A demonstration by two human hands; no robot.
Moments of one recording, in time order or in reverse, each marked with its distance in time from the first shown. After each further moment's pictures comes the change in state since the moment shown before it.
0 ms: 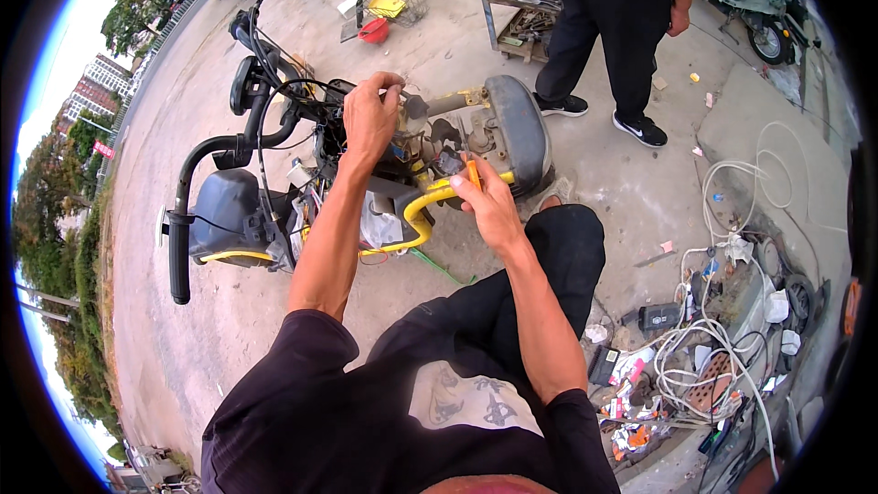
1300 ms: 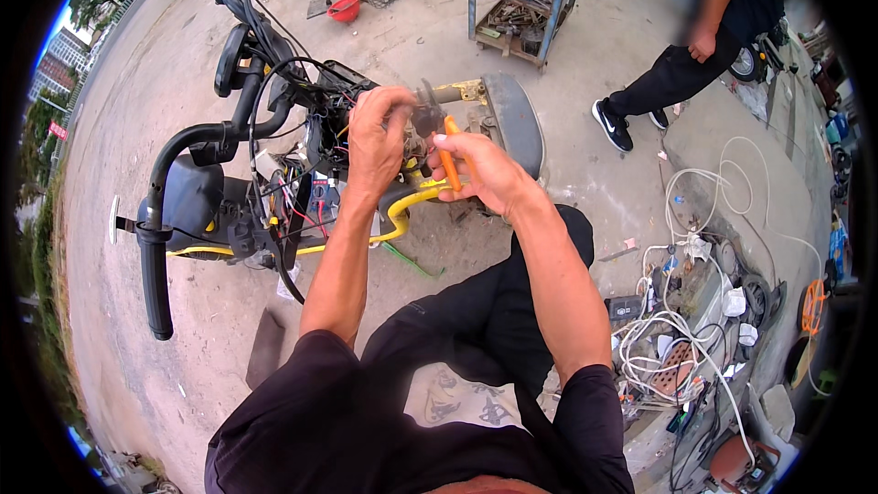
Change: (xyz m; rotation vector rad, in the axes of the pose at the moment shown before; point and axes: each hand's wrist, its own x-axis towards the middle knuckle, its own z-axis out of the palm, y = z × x) left_hand -0.043 0.002 -0.021 -0.347 0.039 0.127; right_hand 0.062 -0.081 0.030 0.114 -0.283 0.534
